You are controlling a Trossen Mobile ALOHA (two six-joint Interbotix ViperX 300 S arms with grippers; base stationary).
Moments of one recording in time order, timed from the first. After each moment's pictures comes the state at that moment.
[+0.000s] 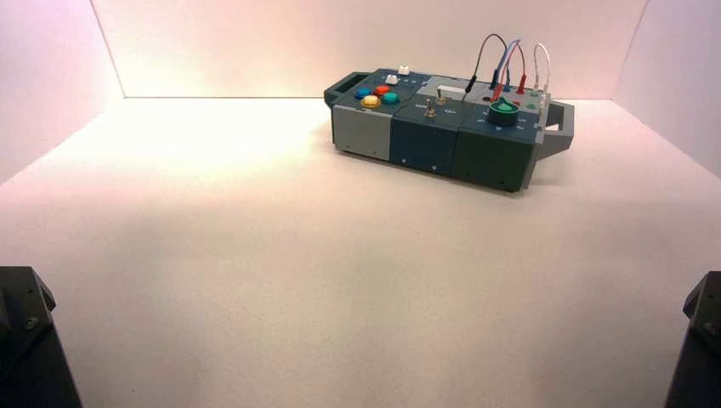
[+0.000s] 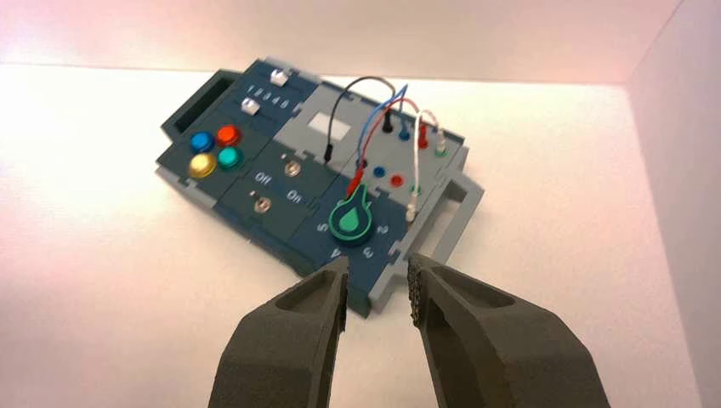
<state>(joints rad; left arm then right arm) -0.14 -0.79 0.99 -0.23 0.43 0.29 0.08 -0.82 0.95 0.16 0.56 -0.08</state>
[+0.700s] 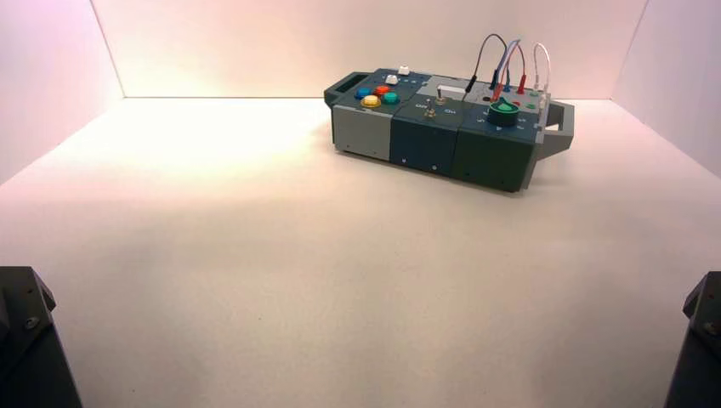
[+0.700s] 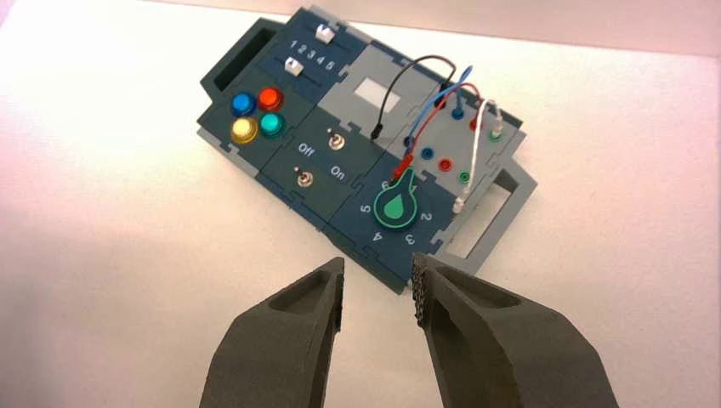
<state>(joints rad) -0.27 -0.73 0.86 -0.24 0.68 0.31 0.15 -0.59 0.72 0.18 0.74 -0.10</state>
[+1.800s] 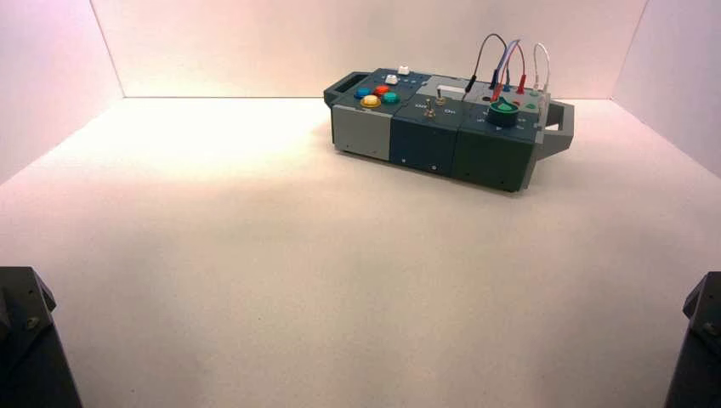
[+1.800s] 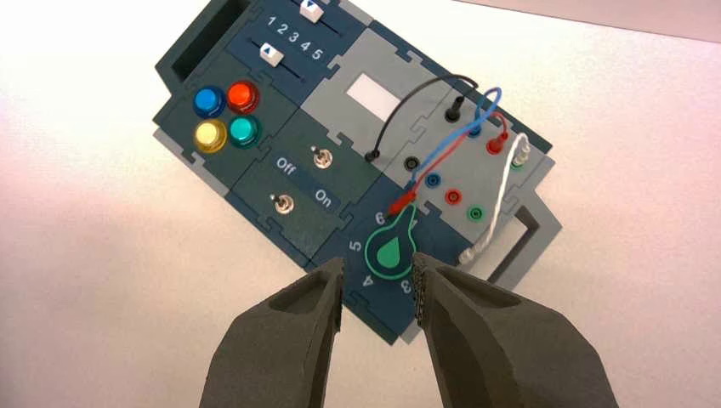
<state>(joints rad) -0.37 -0.52 0.72 -0.25 0.66 0.34 0.15 -0.21 0.50 0.17 0.75 -0.14</state>
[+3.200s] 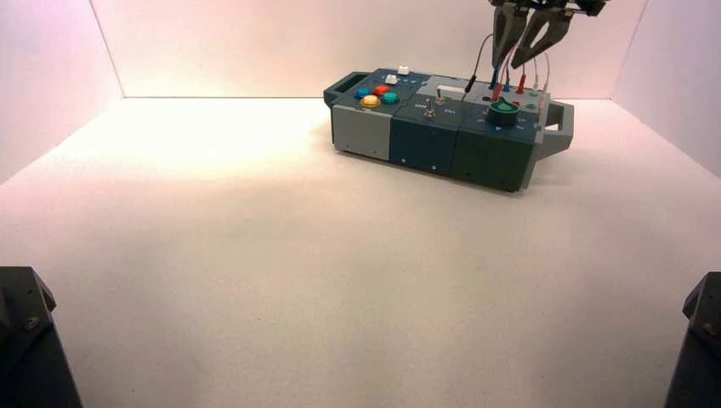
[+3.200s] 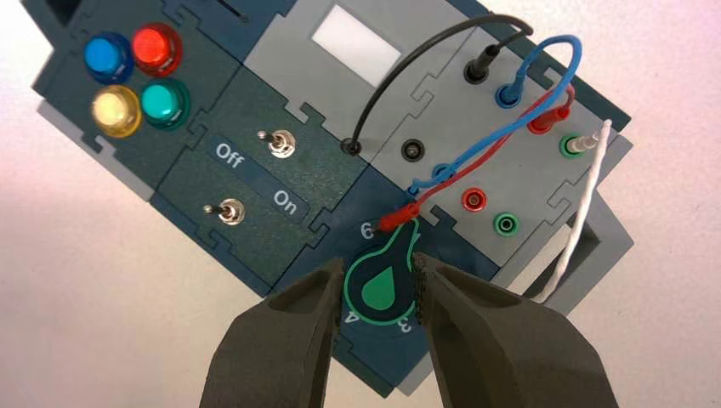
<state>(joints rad) -0.37 -0.52 0.71 -0.24 0.65 0.35 0.14 0.09 0.42 0.17 0.72 -0.15</state>
